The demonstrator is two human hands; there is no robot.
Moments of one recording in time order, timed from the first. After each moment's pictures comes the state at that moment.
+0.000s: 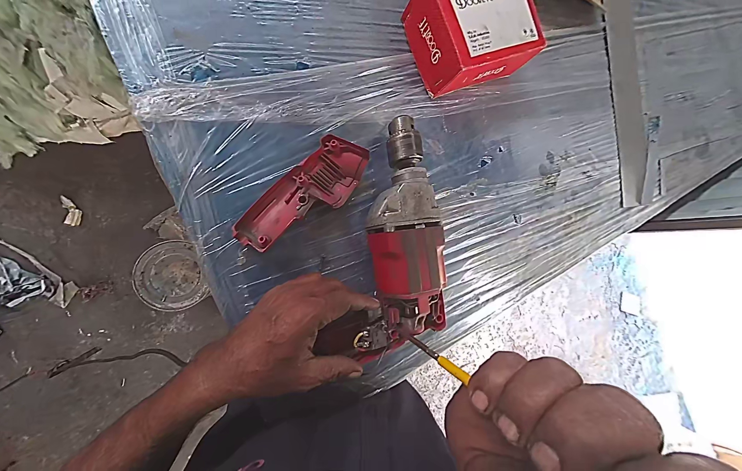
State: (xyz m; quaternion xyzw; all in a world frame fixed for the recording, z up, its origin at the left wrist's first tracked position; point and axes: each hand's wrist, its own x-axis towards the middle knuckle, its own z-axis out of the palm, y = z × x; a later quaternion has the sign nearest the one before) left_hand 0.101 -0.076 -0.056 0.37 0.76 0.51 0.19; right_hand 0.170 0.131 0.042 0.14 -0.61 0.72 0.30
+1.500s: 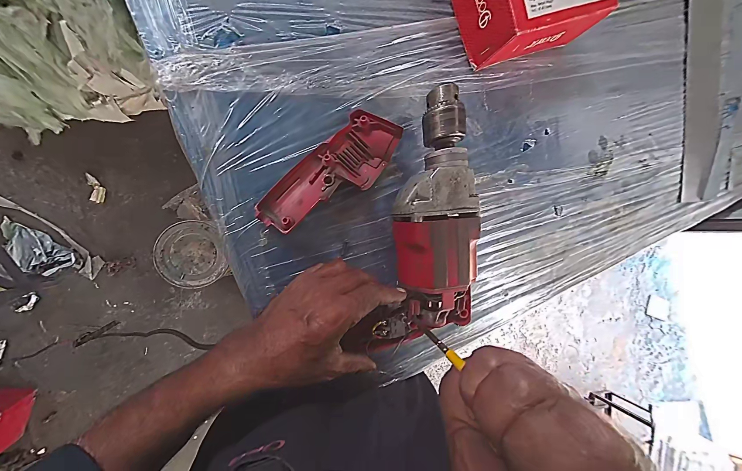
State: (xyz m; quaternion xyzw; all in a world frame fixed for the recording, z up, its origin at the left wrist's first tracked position) left_hand 0.111 -0.071 -0.057 0.38 0.79 0.46 0.15; right_hand 0.170 0.123 0.033 0.20 -0.65 0.70 0.19
